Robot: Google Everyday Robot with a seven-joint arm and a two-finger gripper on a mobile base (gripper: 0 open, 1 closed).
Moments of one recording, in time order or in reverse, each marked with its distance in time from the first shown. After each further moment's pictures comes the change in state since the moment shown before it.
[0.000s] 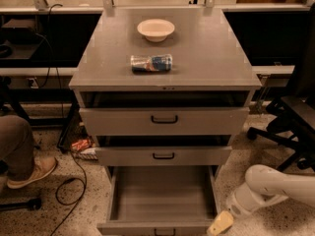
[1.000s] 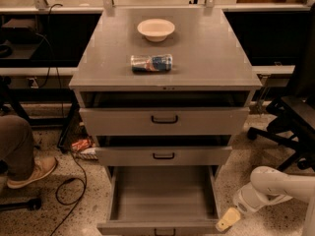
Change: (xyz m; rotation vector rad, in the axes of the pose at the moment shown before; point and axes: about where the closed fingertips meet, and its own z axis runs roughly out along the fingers) arm 0.009 -0.075 0.014 0.135 -0.010 -0.045
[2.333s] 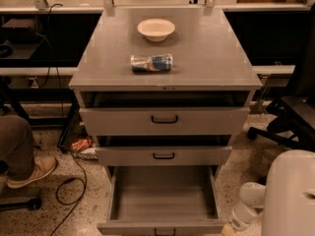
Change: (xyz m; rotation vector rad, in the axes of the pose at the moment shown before) arm 0.060 -0.005 0.108 -0.088 0.153 0.074
